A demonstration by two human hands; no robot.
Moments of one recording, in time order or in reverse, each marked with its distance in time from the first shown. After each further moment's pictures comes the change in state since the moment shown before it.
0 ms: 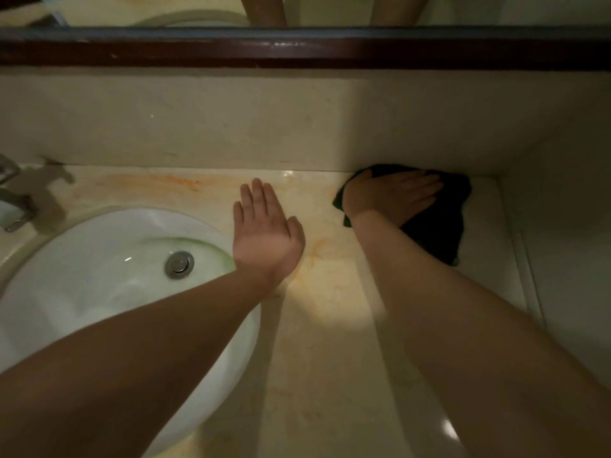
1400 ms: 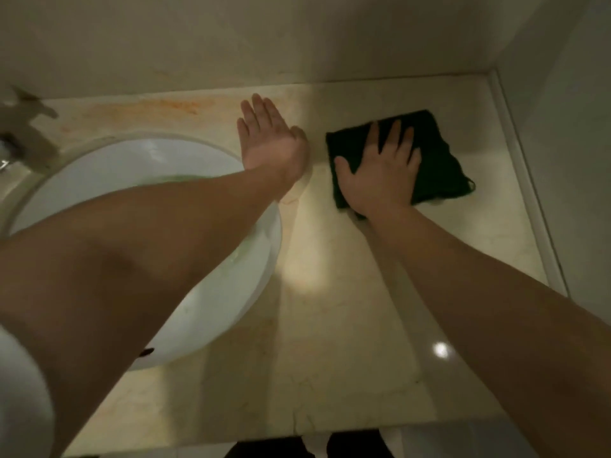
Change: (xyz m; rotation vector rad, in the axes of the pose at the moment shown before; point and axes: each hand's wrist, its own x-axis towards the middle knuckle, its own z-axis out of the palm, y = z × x) left_hand -0.002 -0.008 -0.007 -0.068 -0.090 0.033; right_hand -0.106 0.102 0.010 -0.264 0.041 -0.504
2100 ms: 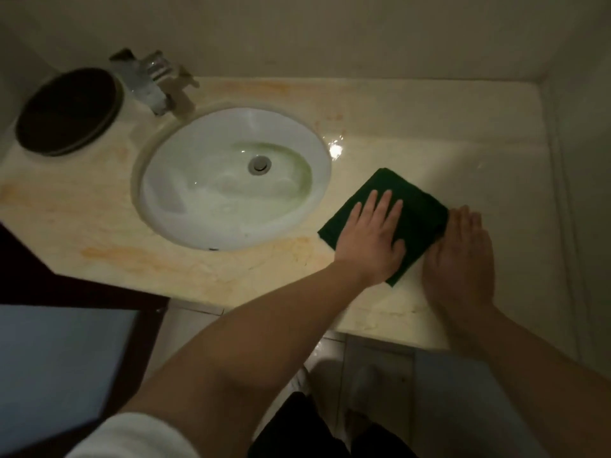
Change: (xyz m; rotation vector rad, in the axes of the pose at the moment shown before) left_hand -0.251 0.041 0.041 0.110 -0.083 0.365; right_hand -0.181 0.122 0.023 0.154 0.073 -0.166
